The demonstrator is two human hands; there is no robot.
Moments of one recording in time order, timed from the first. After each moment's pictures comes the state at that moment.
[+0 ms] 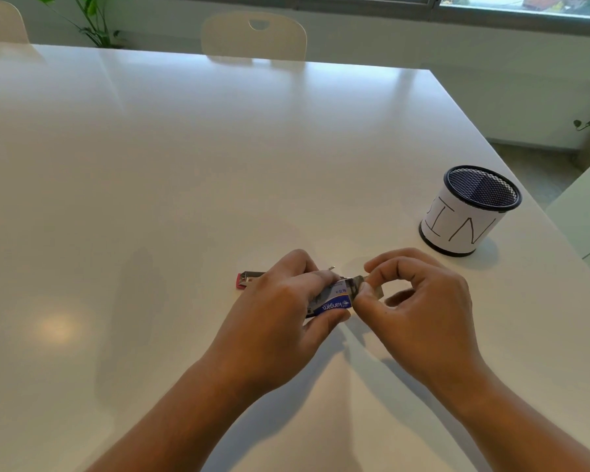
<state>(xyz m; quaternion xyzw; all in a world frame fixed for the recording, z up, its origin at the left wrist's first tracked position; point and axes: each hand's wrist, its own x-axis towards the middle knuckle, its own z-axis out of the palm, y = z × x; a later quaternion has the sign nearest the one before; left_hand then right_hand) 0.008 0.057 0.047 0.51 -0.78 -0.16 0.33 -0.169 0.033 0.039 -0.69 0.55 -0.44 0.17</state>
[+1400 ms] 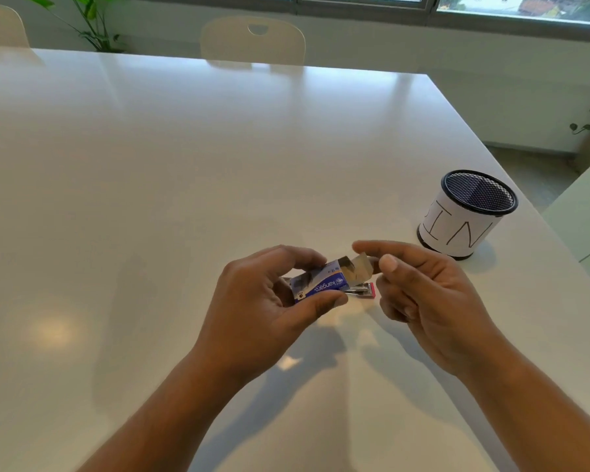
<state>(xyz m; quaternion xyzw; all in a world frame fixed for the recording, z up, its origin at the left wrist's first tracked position) 0.021 0.052 0.053 0.49 -0.68 -0.25 0.49 -0.186 0.021 0.058 -0.55 0.36 -0.45 0.61</state>
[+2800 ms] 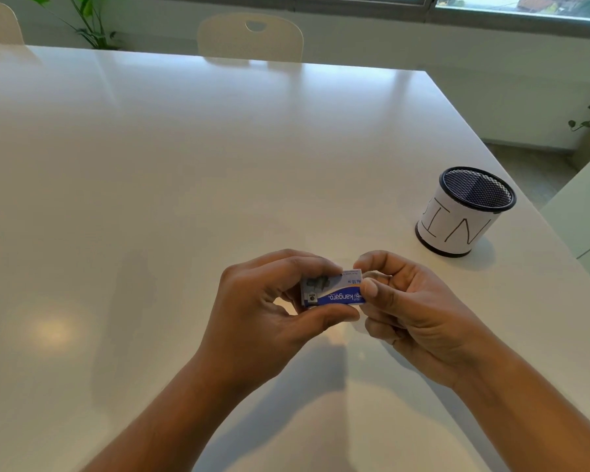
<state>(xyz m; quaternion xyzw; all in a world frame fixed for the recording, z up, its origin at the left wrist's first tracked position) 0.016 0.055 0.052 0.41 -0.72 -0.22 0.52 -0.181 0.025 0.057 -0.40 0.32 -0.38 0.77</state>
